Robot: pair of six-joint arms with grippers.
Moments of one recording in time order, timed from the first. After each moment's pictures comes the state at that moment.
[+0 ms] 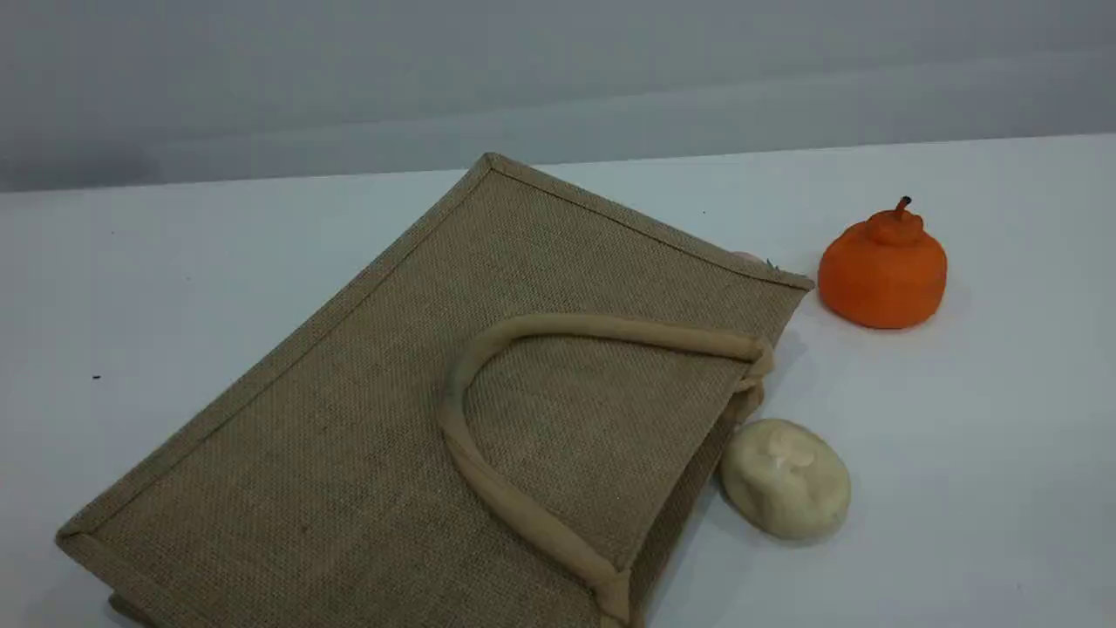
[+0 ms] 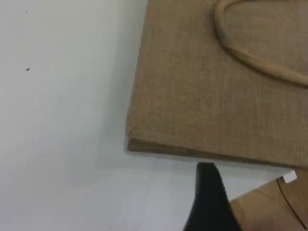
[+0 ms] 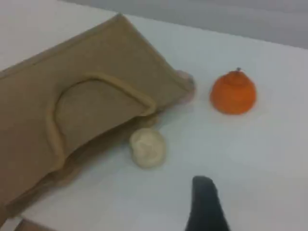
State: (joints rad) left arm -0.42 0.21 -0.50 -0.02 1.08 0.01; right arm 0.31 0.00 -0.51 0.00 1.06 0.06
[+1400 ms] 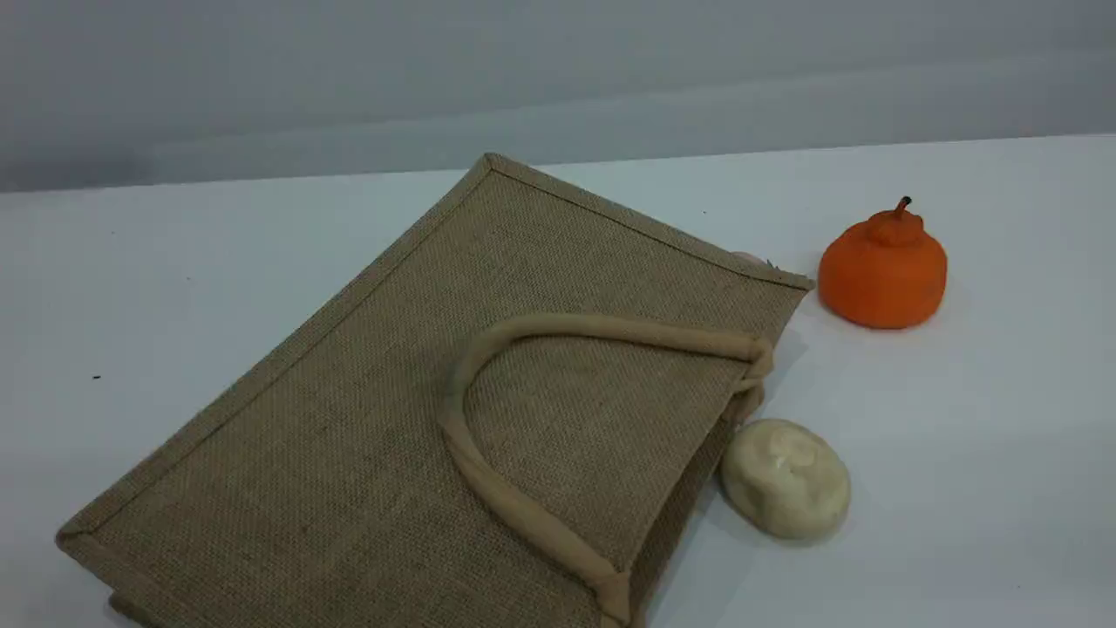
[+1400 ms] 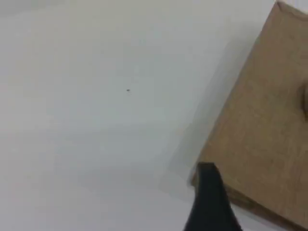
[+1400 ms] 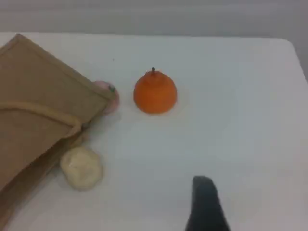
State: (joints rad) left arm -0.05 0.02 -0.50 -0.03 1.08 0.01; right arm 0.02 0.00 -0.51 0.00 1.06 0.06
